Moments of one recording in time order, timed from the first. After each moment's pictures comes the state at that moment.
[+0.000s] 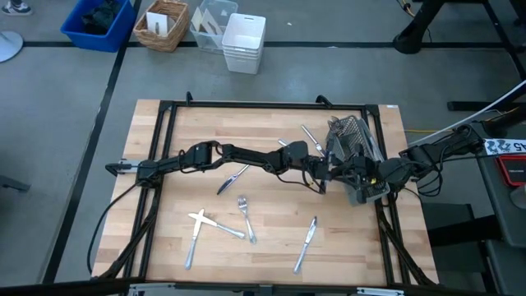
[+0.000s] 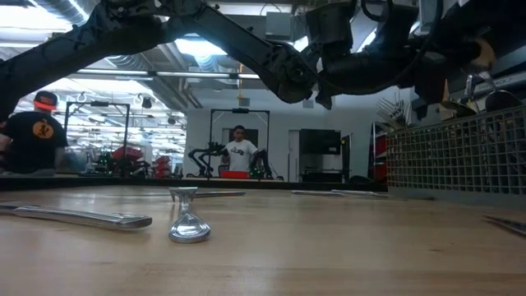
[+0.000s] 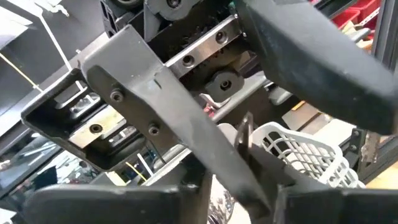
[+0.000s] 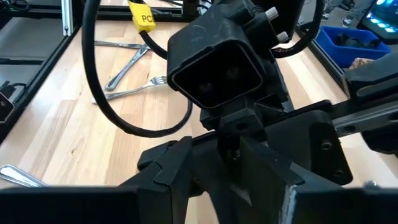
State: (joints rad) left arm 0.07 2.58 2.07 0.73 0.24 0.65; right arm 0.44 0.62 0.67 -0.60 0.43 0.22
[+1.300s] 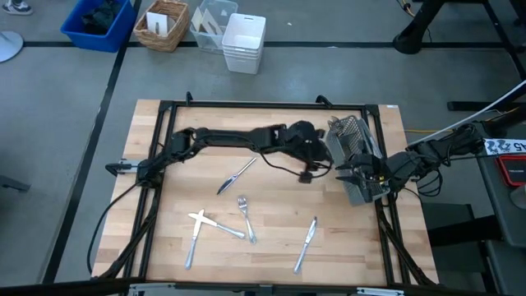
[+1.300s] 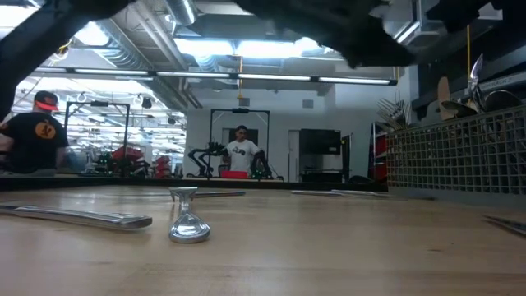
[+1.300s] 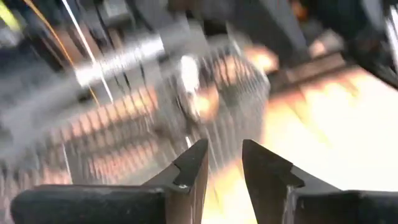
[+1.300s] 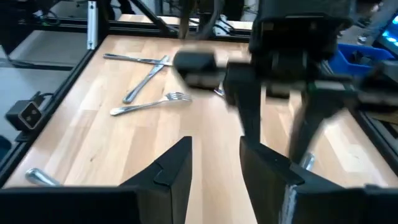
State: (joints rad) left arm 0.10 2.27 2.07 -0.24 0.24 0.35; right arm 0.44 0.60 0.76 -0.61 0.38 0.15
